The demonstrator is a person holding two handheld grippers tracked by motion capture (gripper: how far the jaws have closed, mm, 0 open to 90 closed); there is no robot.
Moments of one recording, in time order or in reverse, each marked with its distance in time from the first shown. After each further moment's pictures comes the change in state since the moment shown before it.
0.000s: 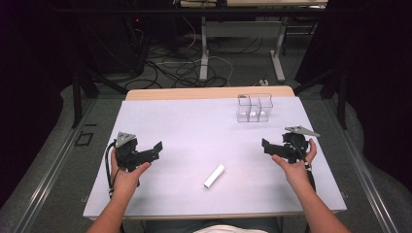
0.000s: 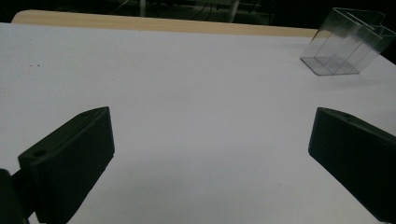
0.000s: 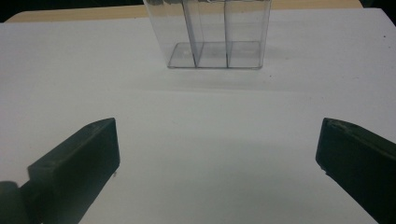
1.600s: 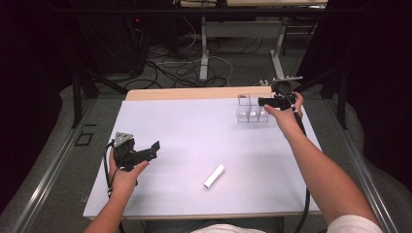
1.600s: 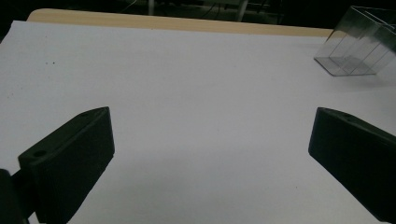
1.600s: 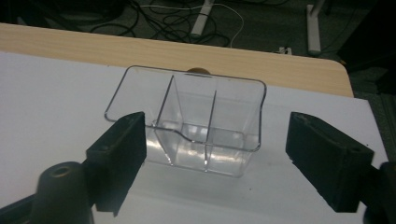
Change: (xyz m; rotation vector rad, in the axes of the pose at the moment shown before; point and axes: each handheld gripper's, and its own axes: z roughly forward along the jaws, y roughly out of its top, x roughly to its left) left arm 0.007 -0.002 0.003 0.007 0.029 0.003; right arm 0.000 0.133 0.078 0.098 -0.082 -0.096
